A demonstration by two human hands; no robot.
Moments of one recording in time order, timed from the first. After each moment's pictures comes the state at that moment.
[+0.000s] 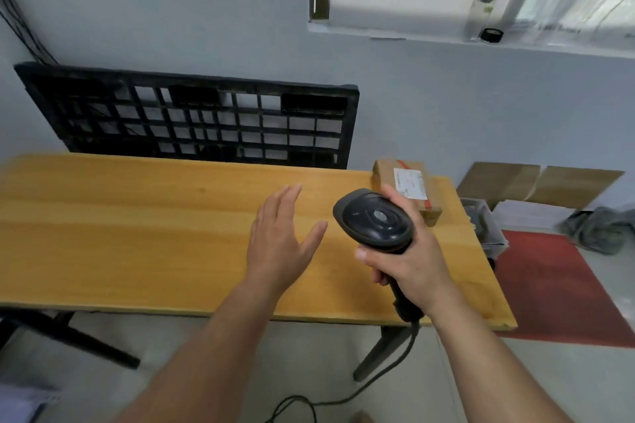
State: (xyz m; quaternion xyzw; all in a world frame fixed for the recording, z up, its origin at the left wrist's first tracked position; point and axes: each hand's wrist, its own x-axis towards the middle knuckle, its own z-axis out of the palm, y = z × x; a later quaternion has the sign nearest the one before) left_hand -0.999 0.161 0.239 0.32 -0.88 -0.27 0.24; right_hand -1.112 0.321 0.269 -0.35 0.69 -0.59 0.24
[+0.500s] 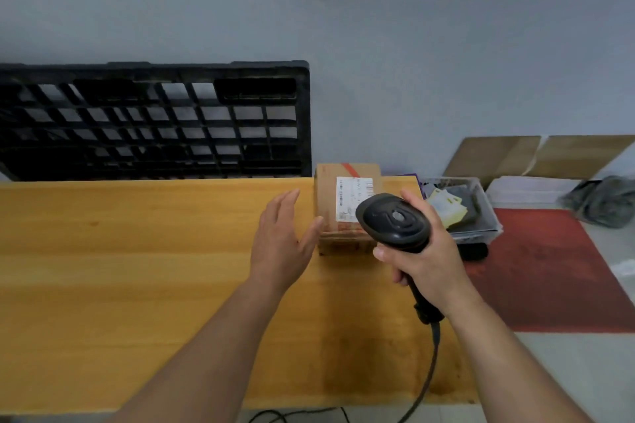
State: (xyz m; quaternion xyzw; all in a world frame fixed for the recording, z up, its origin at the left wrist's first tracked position) left_hand -1.215 0.179 0.182 0.34 -0.88 -0.30 0.15; right_hand -1.329 0.356 0.204 -0.25 0.74 -0.57 0.24
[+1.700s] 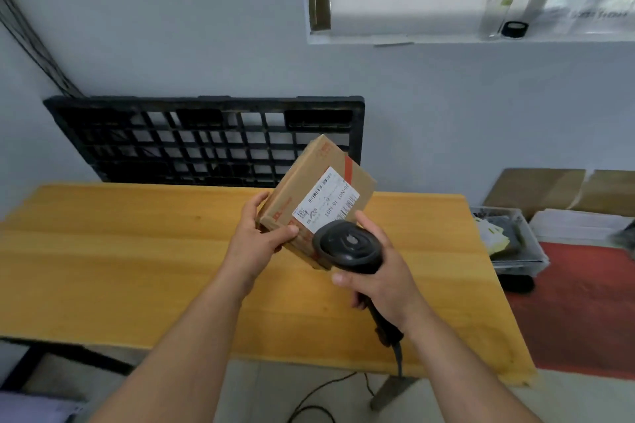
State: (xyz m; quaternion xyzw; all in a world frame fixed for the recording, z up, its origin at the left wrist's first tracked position) left_hand -1.063 0.120 0.249 0.39 -0.66 -0.60 0.23; right_hand -1.184 0.294 0.236 -0.34 0.65 -0.59 0.34
